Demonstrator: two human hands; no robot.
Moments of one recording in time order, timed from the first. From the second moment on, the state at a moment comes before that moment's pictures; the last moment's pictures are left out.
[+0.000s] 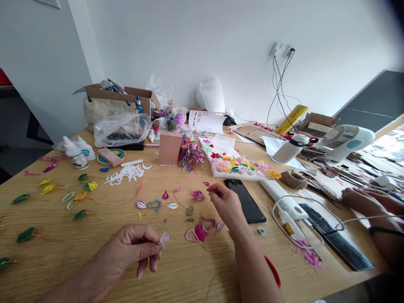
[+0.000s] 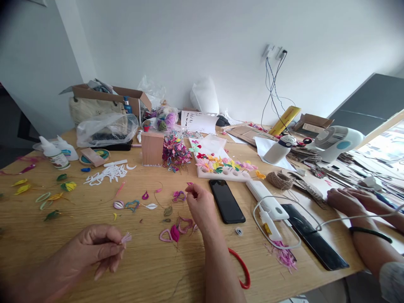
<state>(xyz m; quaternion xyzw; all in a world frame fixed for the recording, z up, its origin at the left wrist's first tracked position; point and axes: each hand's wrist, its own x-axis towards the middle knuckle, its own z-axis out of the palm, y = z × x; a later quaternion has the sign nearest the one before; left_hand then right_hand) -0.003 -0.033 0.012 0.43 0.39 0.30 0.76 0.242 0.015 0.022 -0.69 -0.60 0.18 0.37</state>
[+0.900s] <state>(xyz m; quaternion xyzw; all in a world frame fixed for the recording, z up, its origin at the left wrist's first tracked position) -0.020 -0.014 0.011 0.38 0.42 0.44 0.70 0.150 0.004 0.045 -0.38 -0.78 0.30 0.39</state>
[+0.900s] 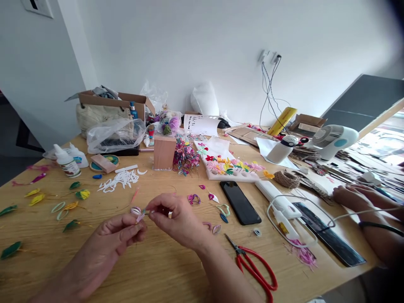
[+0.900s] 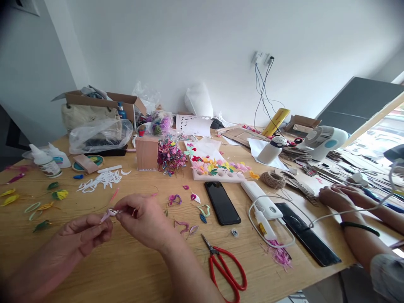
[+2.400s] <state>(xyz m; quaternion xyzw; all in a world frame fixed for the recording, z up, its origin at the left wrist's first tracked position) -0.007 -0.015 0.016 0.46 0.43 0.45 0.64 0.147 0.000 0.028 -0.30 -0.84 0.17 0.42</state>
